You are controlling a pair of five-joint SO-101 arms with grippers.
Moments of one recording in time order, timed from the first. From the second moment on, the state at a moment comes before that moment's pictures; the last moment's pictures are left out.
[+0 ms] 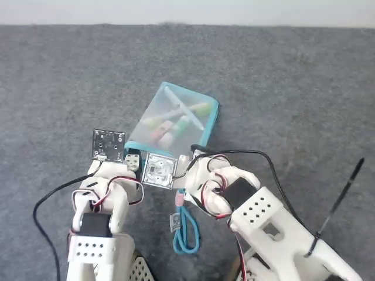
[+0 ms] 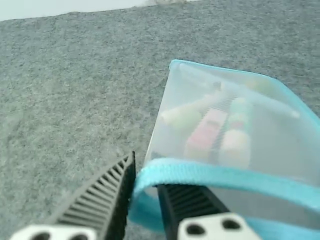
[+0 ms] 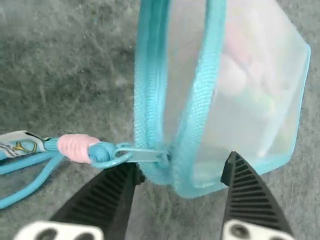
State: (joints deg) left arm -2.3 -84.0 87.6 42.5 1.5; right arm -44.7 -42.0 55.8 48.0 40.2
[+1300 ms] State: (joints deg) left arm 1.1 -84.0 73.4 60.1 -2.9; right arm -30.2 -31.3 47.5 43.3 18.2
